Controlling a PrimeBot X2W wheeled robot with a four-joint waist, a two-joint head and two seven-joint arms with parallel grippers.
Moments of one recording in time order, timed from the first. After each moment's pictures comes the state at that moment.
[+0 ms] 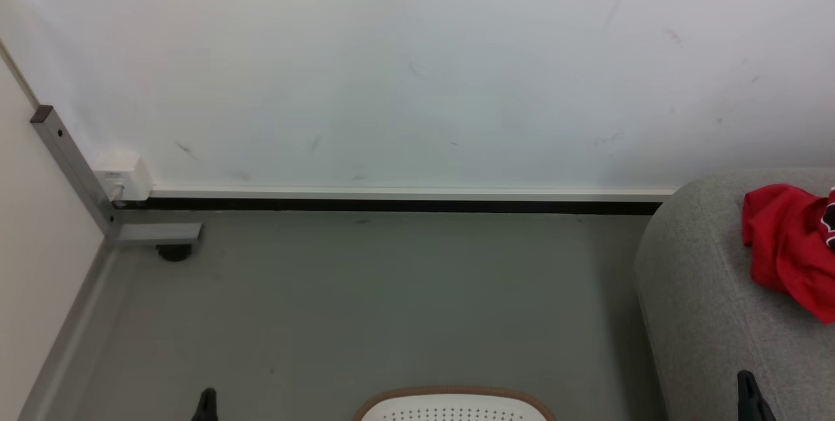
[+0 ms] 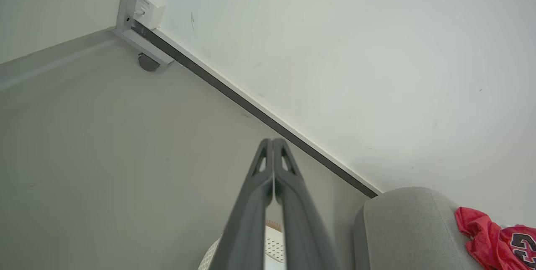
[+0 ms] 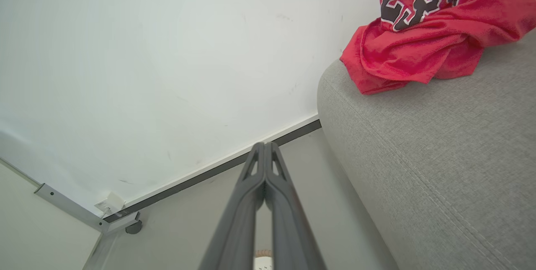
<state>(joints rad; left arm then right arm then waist) 0.08 0.05 0.05 0.27 -0.63 -0.08 -0.14 0.09 -0.03 -0.08 0.24 0.59 0.13 -0.14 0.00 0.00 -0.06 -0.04</state>
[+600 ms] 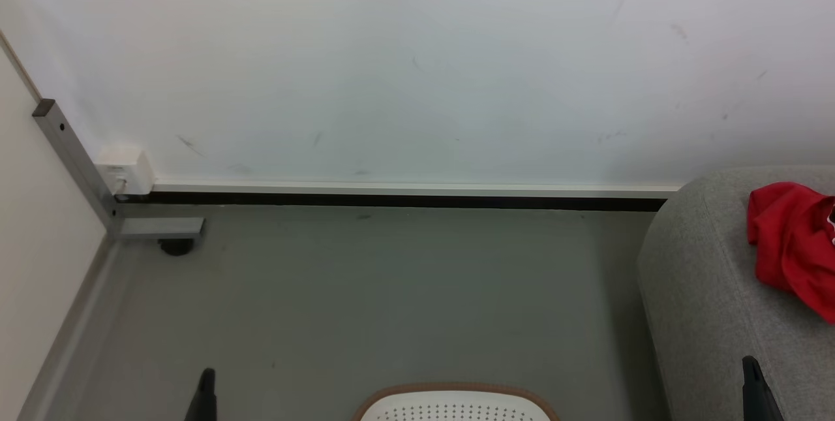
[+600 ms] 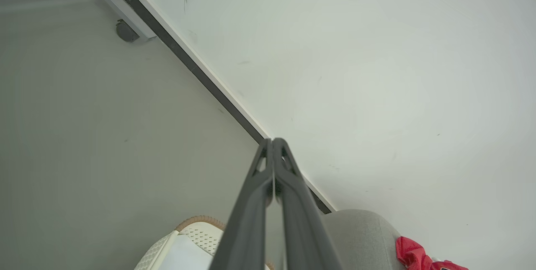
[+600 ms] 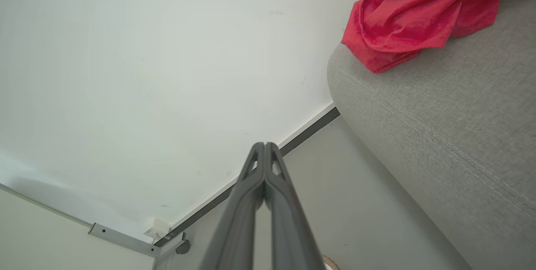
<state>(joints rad) 0.03 0.05 0.06 0.26 -0.88 -0.09 -0.08 0.04 -0.04 -0.09 0.24 0.85 0.13 -0.08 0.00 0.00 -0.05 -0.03</state>
